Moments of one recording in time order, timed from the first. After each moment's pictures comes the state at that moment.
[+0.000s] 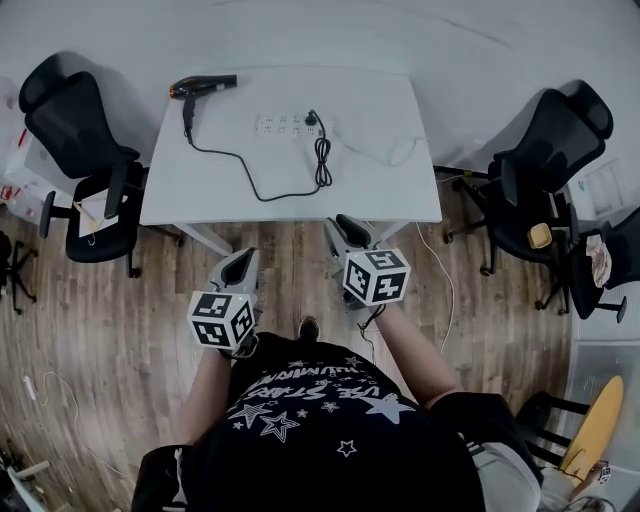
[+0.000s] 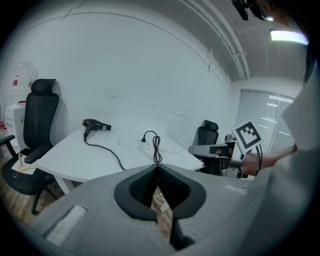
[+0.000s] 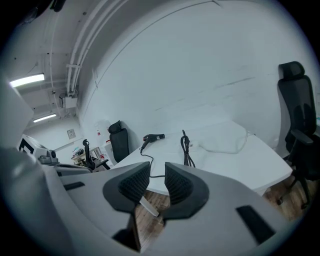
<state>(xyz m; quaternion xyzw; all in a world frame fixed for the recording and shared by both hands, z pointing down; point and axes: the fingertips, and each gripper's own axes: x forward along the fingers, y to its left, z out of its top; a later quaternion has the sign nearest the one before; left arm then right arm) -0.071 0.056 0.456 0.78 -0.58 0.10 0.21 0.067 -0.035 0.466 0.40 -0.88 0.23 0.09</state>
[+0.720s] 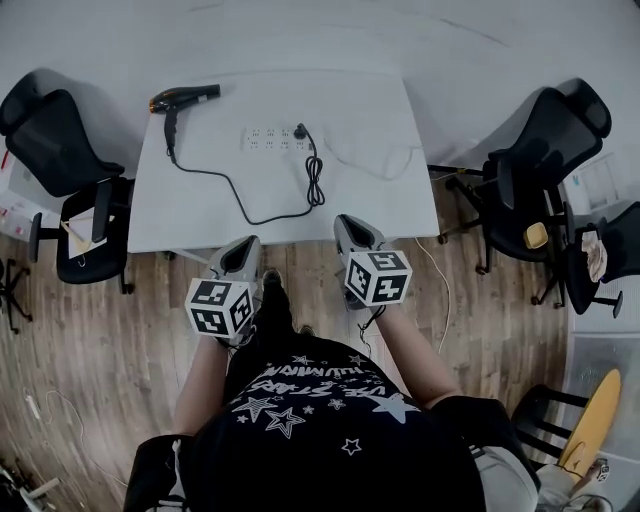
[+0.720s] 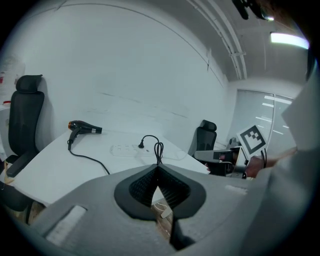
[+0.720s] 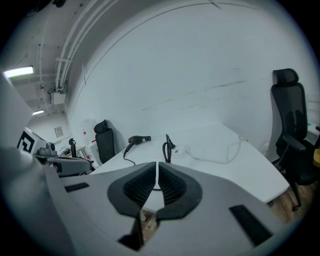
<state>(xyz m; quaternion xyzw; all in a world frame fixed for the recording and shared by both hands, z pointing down) -0.075 -0.040 0.461 0.80 -0.55 0.10 0.21 0.083 -0.107 0.479 0.45 -0.86 0.22 0.11</state>
